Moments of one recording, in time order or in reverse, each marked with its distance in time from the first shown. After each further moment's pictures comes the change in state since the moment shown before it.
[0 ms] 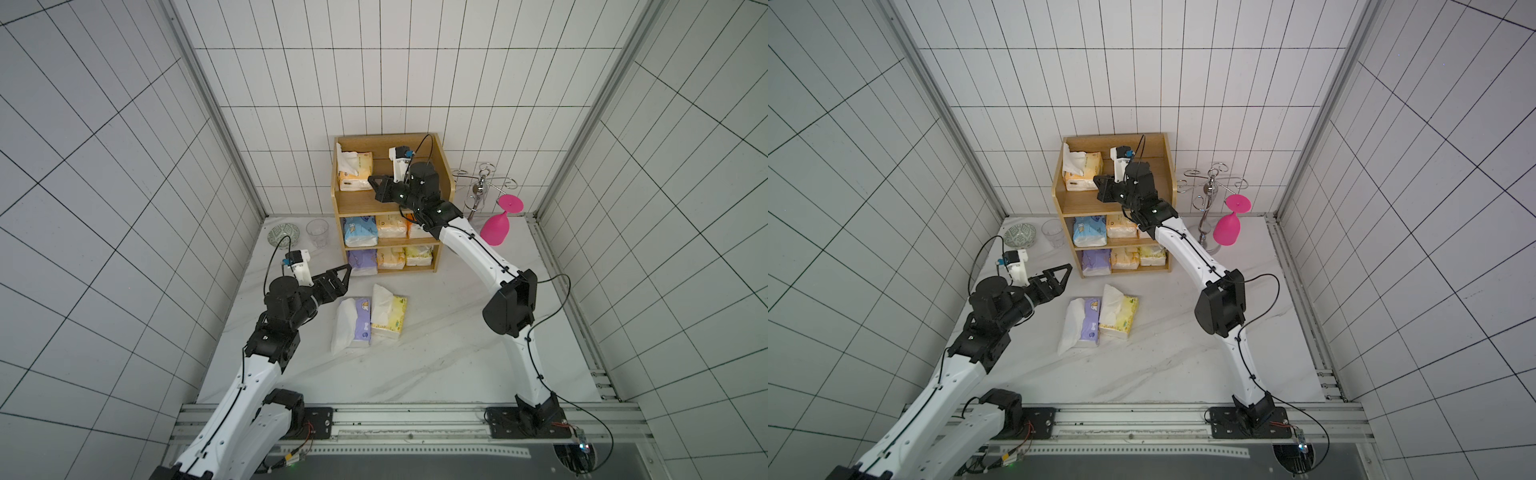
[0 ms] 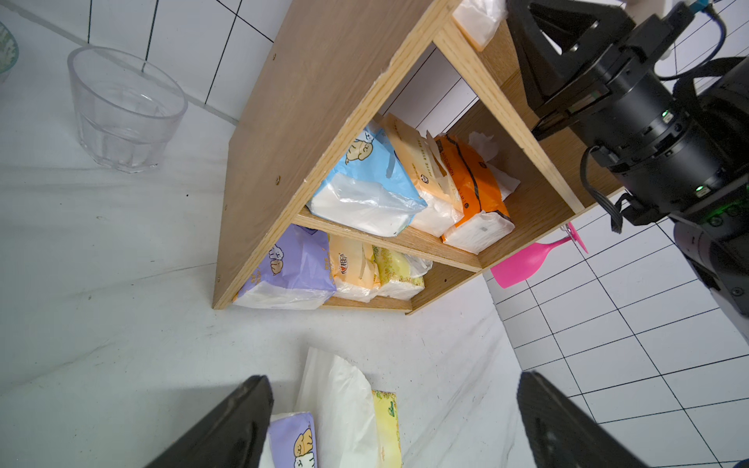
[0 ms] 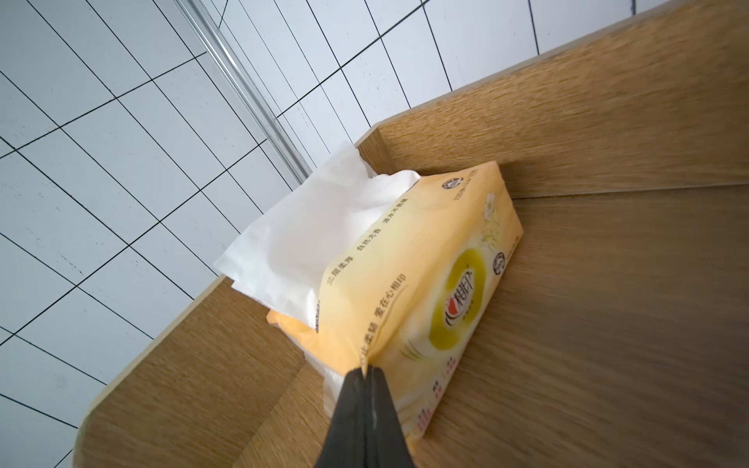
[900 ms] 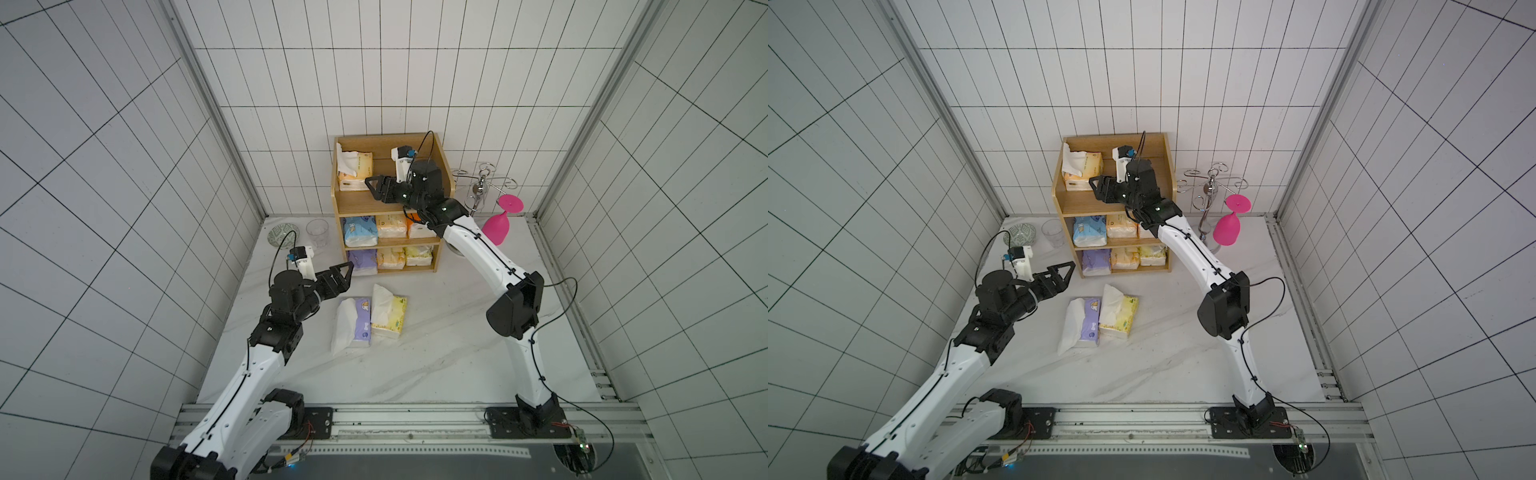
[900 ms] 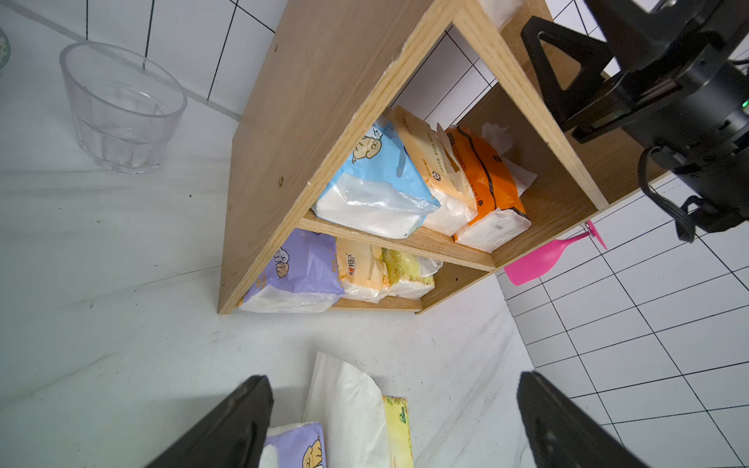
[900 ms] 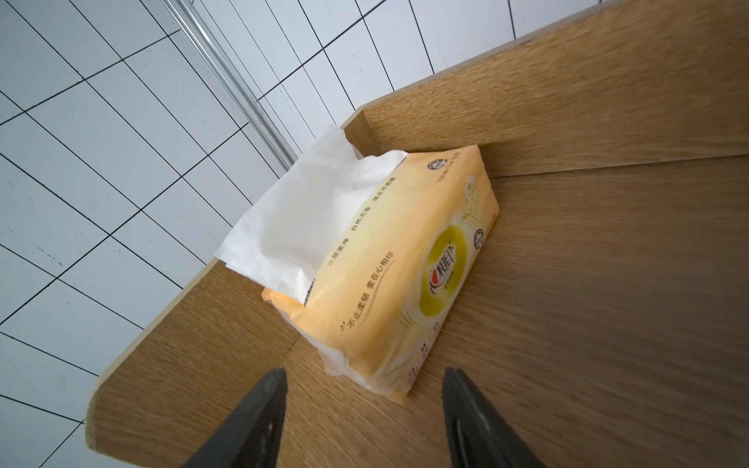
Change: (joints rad) left arm 0.000 0.084 0.024 0.024 -0.014 0.035; right arm -0.006 -0.003 0.055 -0.119 0.021 -0.013
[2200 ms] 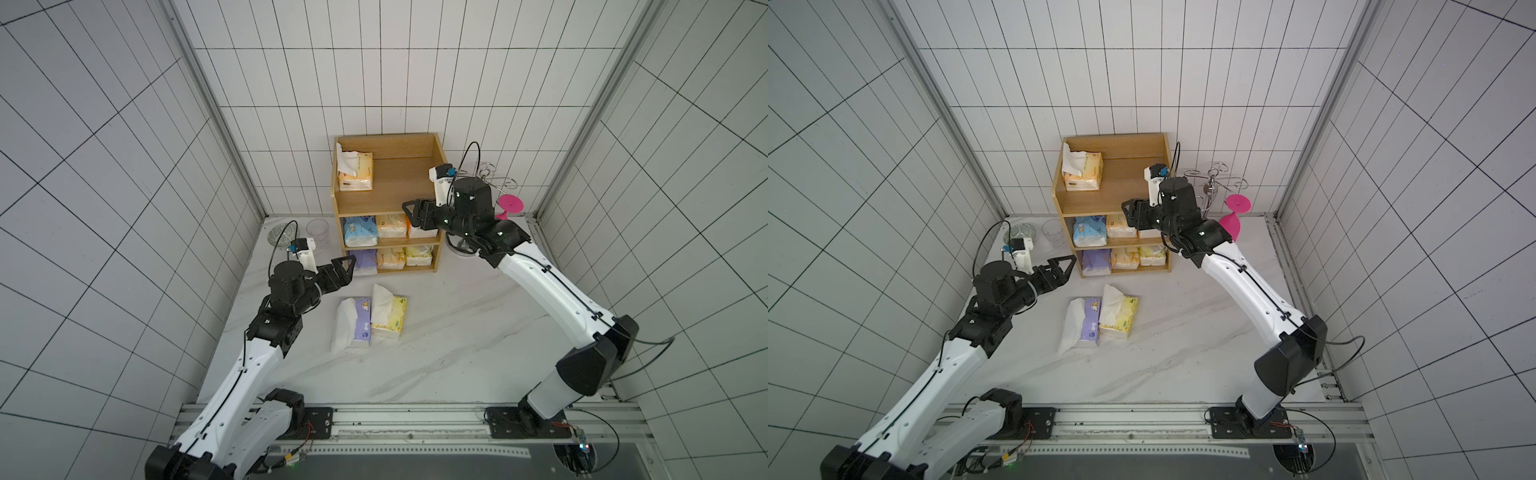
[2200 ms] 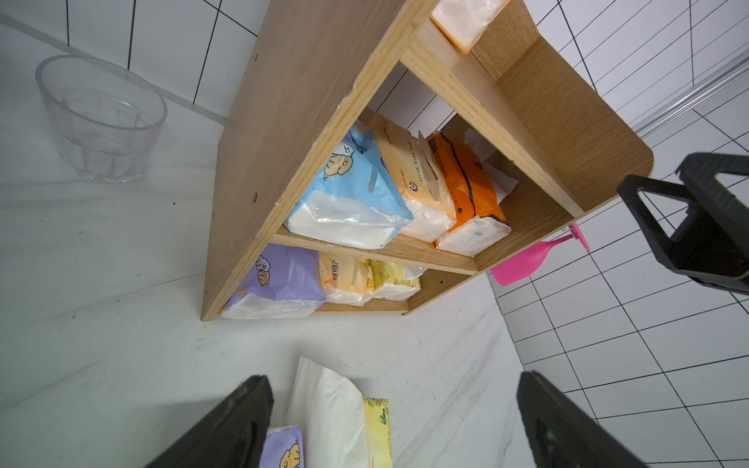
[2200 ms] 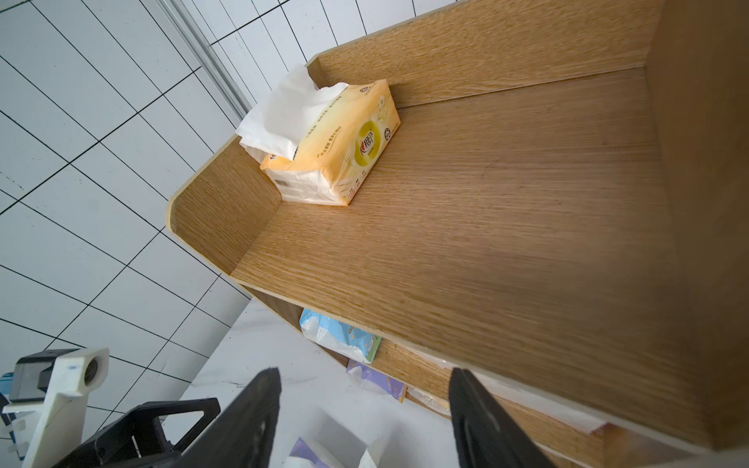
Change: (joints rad) left arm -0.028 0.033 0.110 -0.094 0.002 -0.004; right arm -0.003 -0.563 -0.586 -0.156 0.131 -0.118
